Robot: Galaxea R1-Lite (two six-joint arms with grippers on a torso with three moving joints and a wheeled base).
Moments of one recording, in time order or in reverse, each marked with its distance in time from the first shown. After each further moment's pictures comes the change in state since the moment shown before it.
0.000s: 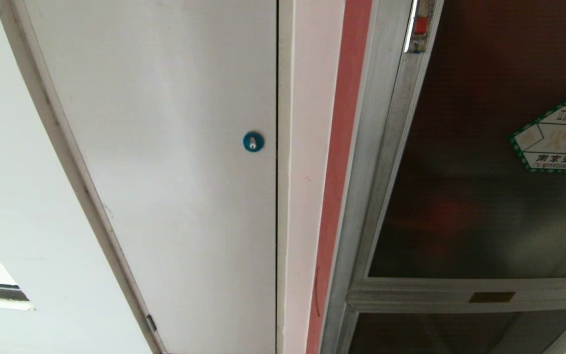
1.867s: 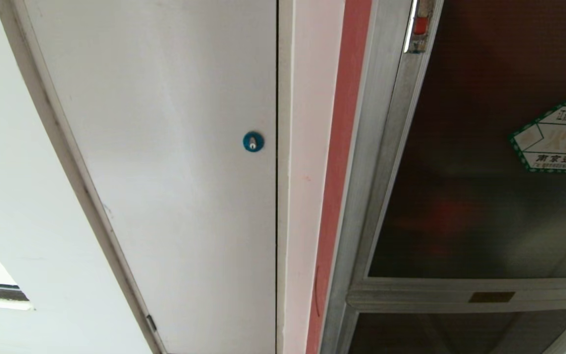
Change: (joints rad) left arm 0.000 0.000 0.000 0.000 0.000 0.000; right arm 0.000 0.372 -0.484 0.031 0.266 -0.002
